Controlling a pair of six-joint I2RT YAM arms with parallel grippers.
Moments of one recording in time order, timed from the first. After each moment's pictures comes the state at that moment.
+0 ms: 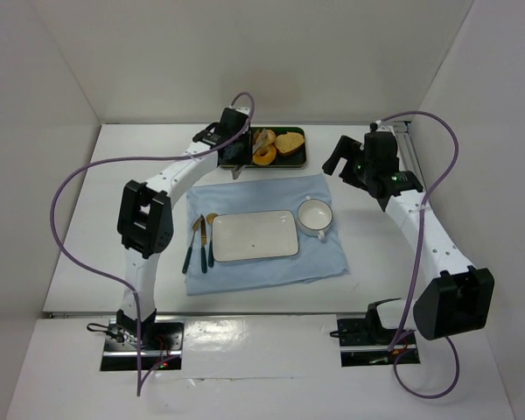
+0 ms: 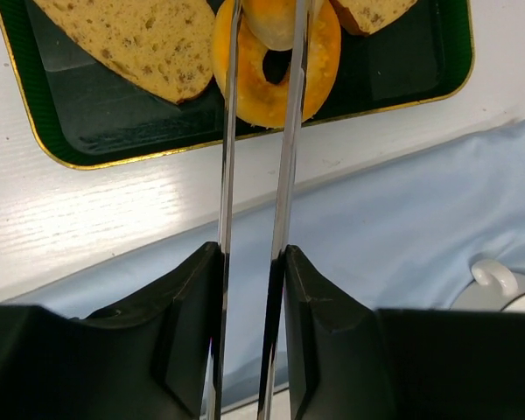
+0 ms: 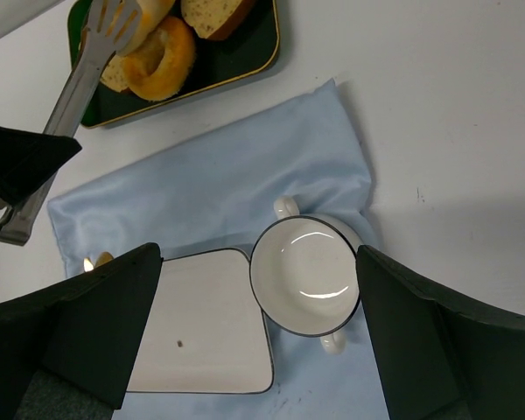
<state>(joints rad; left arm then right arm) -0.45 2.13 1.91 -0.55 -0.07 -0.32 0.16 1.30 1.16 -0.46 -0.01 0.54</state>
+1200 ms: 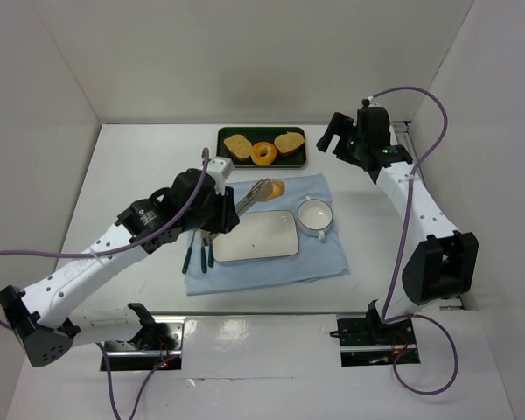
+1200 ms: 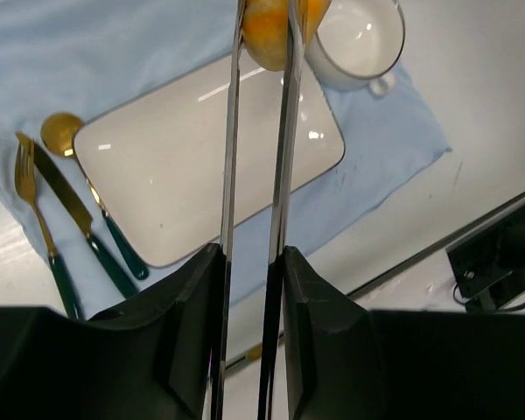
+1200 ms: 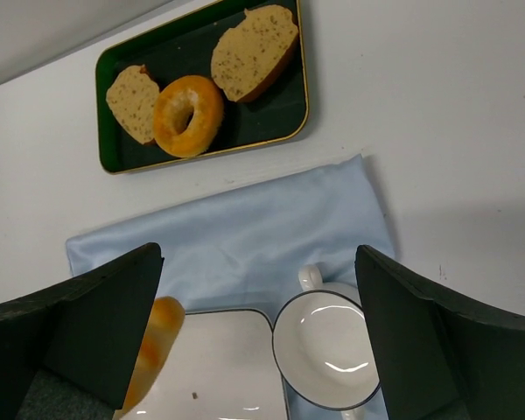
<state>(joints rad) -0.76 1.18 1.26 -0.73 -0.09 -0.45 0.16 1.52 1.39 -0.43 -0.02 0.51</state>
